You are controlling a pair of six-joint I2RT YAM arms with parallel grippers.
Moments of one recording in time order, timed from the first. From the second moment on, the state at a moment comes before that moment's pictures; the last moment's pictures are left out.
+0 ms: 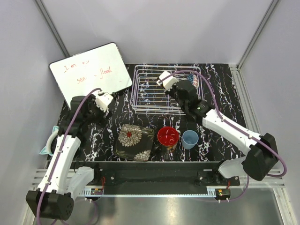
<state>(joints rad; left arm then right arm) -0.10 0.87 0.86 -0.62 0.23 0.56 0.71 1.38 1.16 -0.06 0.39 -0.54</state>
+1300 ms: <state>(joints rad) -0.10 0.91 0.80 -0.52 0.25 0.49 0.64 1.28 0.78 0.13 0.35 -0.92</state>
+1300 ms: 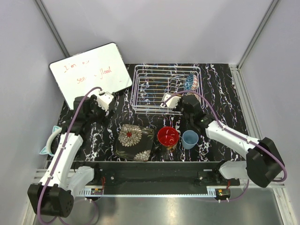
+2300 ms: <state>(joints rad) -0.10 0.91 0.76 -0.47 0.25 0.48 0.64 1.29 0.82 0.01 0.27 -0.96</state>
